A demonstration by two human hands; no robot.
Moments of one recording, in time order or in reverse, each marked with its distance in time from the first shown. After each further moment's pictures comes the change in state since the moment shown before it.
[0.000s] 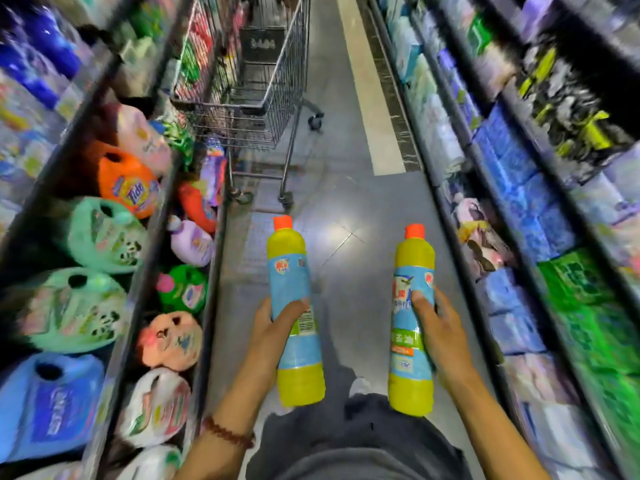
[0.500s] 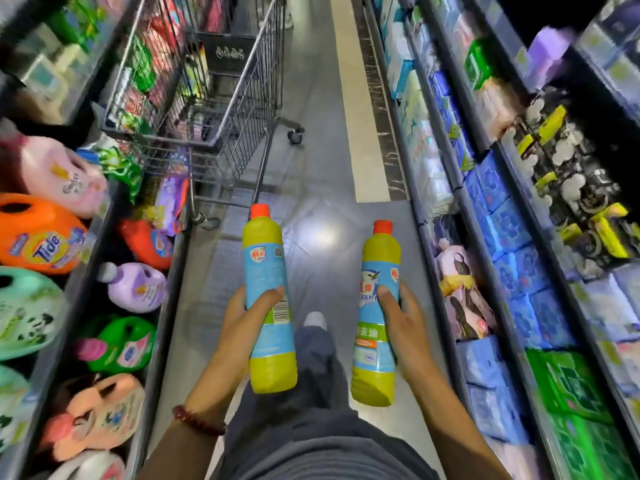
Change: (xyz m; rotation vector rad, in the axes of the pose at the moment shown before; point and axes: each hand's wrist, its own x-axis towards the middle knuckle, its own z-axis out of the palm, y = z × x) left_hand 0.225 0.099 0.125 -0.018 0.068 0.006; right_hand 0.271 -0.067 0.006 0.015 -0.061 0.062
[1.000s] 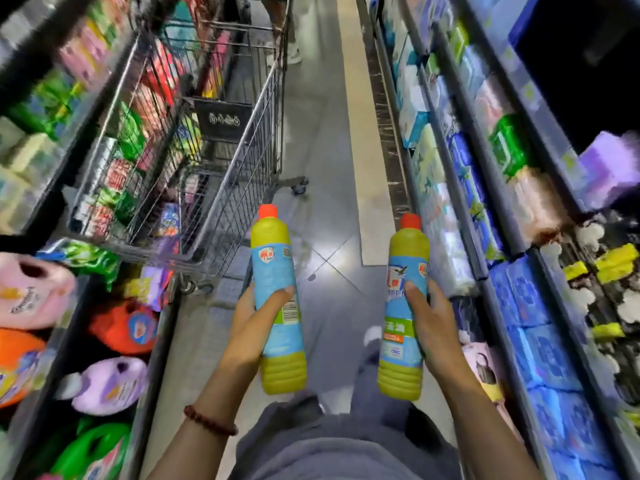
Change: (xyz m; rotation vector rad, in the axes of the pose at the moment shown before) left_hand 0.261 0.182 0.129 -0.044 0.011 0.060; right_hand 0.322 -0.155 0.026 0.023 0.044 -0.074
